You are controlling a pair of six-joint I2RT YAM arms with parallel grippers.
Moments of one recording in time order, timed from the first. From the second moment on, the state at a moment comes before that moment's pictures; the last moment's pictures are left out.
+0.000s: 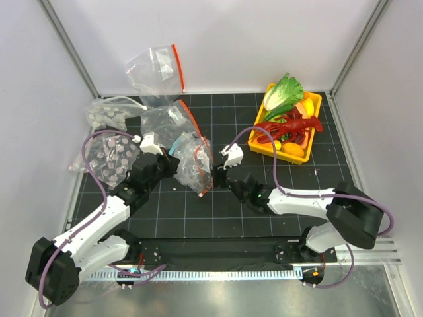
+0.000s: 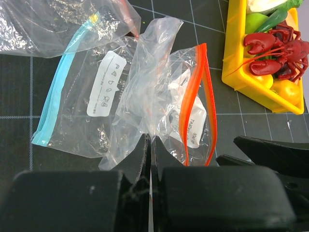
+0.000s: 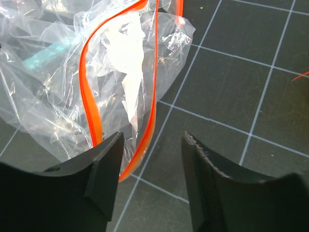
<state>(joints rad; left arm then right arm) -0.53 0.95 0.55 0.03 -0.17 -0.61 1.00 1.41 0.64 0.42 0.50 0.32</state>
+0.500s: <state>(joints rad) -0.53 0.95 0.55 0.03 -0.19 -0.61 0.81 1.56 0.72 0.40 0.25 0.49</state>
